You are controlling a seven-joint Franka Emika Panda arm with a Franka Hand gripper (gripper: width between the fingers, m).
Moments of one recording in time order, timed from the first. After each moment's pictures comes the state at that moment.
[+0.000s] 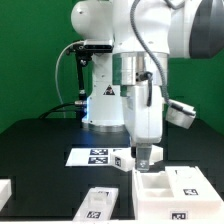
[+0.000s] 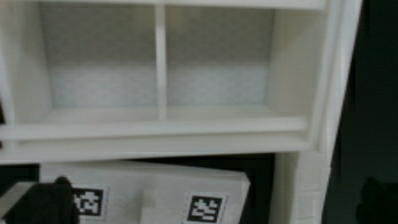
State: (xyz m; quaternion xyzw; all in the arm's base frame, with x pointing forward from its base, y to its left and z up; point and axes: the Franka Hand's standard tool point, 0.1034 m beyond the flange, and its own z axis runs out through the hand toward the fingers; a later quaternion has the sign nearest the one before) arm 0.602 0.020 0.090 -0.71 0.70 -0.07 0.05
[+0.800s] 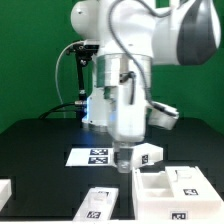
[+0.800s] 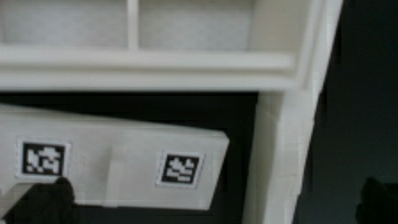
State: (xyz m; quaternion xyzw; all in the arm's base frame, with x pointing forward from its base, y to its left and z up) arm 0.607 -0.031 0.084 -0.73 0.67 -0.13 0.07
